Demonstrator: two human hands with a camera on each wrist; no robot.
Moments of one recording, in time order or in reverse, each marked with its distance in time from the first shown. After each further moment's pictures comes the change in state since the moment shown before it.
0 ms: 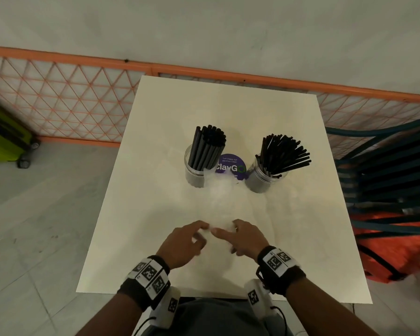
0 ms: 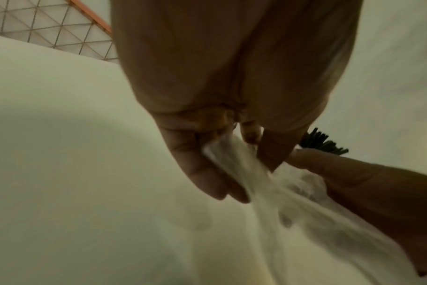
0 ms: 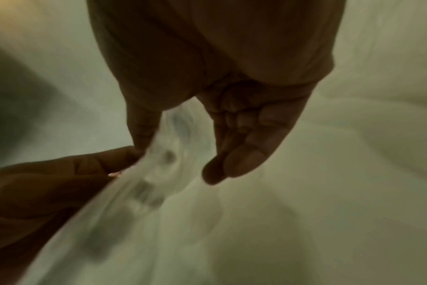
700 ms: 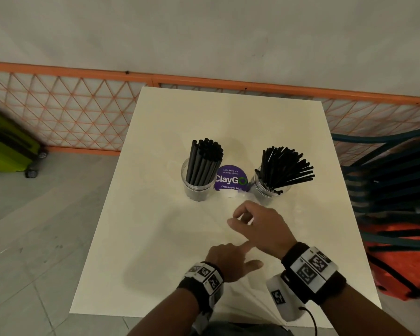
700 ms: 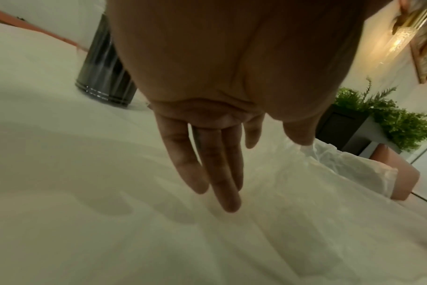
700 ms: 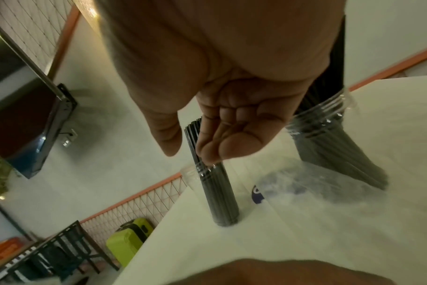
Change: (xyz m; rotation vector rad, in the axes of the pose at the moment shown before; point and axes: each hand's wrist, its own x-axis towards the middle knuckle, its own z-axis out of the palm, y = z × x) left_hand 0.062 0.062 0.078 0.546 -0.259 0.098; right_hand -0.004 -0.036 -0.070 -0.190 0.221 -0.365
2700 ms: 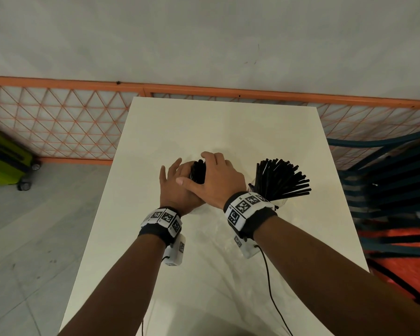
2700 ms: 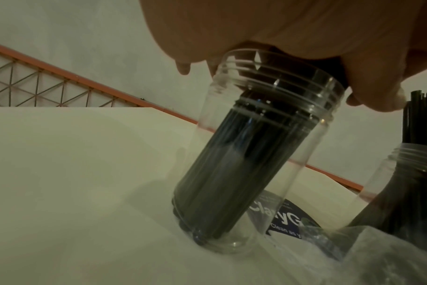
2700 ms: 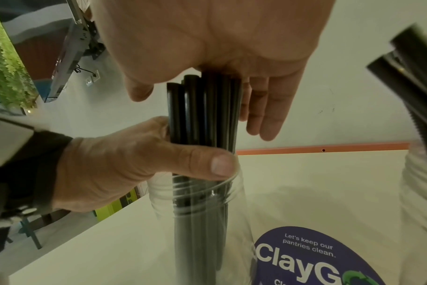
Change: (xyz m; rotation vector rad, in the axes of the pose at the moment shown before) left_hand 0.048 -0.084 -0.154 0.090 0.791 -0.152; right_hand 0.122 -0.072 0.002 -0.312 0.194 -0.159
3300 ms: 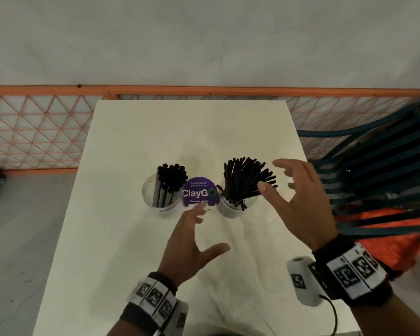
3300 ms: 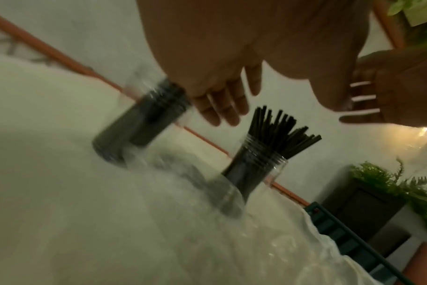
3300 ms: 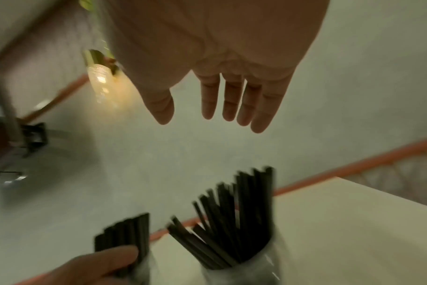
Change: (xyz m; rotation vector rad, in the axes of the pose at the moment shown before) left_hand -0.102 0.073 0.018 -0.632 -0.105 0.121; right_hand -0.110 0.132 -0.102 0.262 0.433 0.082
